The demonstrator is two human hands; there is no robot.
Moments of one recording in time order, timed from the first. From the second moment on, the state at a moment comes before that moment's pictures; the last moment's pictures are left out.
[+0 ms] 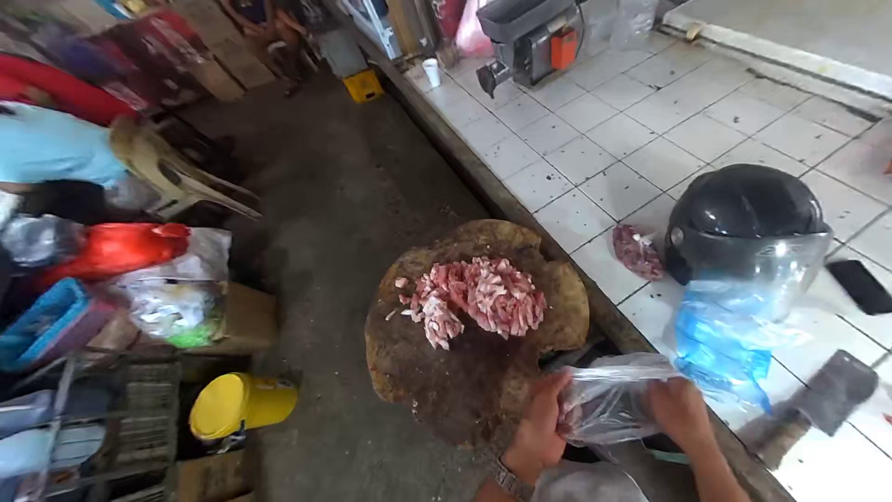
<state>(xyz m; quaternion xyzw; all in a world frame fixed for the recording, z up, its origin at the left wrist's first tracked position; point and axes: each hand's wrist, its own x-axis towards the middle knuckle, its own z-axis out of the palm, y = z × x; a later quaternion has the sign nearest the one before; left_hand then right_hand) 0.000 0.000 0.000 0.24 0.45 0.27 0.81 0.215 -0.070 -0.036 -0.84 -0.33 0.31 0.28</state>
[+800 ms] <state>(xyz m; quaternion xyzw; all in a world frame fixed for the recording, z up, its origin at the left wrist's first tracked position) -0.029 0.068 -0.004 0.44 0.50 0.36 0.66 0.261 0.101 -0.018 -0.51 -0.25 0.56 0.60</state>
